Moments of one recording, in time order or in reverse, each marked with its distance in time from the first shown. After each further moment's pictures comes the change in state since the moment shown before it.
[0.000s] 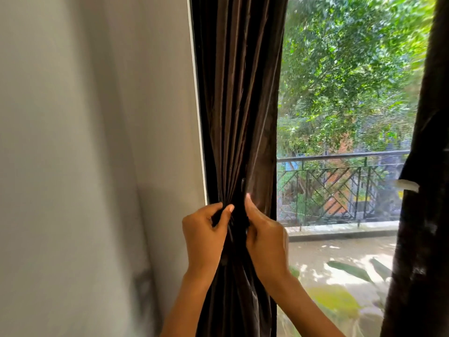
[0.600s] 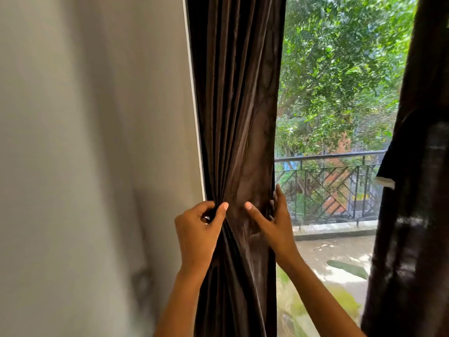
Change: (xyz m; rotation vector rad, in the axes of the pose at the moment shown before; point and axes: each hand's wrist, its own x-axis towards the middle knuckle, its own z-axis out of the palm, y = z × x) left_hand 0.009 -0.003 -0.005 0.001 0.036 -0.008; right_hand 0.023 0.019 -0.010 0.599 -0.095 0.499
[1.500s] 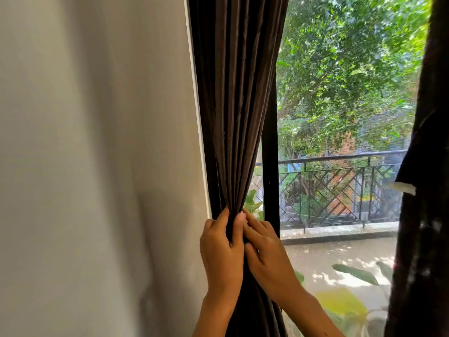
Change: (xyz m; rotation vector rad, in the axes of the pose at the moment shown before) left_hand -0.028 0.024 0.020 0.045 -0.052 -0.121; right_hand -0.034 -0.005 0.011 -0.442 -0.301 -0.407
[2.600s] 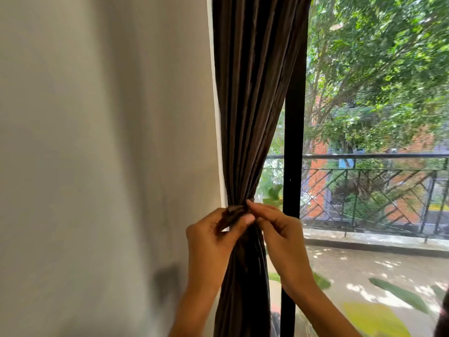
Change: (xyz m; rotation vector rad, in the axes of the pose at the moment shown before) left_hand -0.001 0.036 -0.008 -0.135 -0.054 -0.054; right_hand 0.023 0.001 -0.045 0.577 0.102 0.271
